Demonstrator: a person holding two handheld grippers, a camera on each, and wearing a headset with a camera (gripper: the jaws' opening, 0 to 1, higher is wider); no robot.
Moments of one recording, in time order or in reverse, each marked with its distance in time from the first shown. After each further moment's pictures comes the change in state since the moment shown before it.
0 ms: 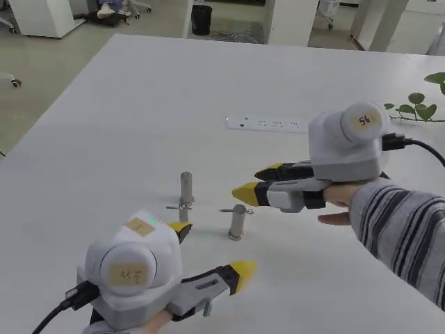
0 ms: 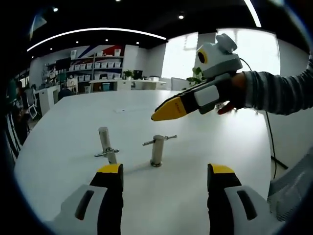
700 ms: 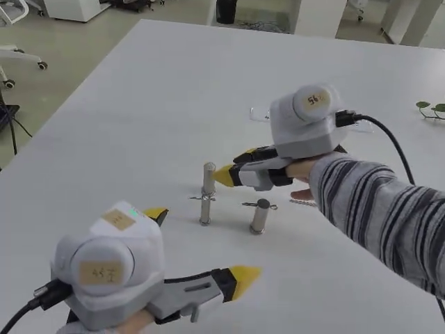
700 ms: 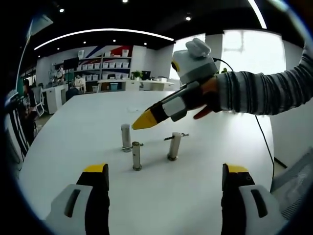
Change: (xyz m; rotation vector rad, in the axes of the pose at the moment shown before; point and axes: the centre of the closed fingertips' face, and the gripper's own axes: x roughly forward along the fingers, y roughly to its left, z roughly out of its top) left arm -0.026 0.028 -0.004 -0.023 -0.005 0.063; right arm 0.074 0.012 0.009 -0.044 0.071 0.050
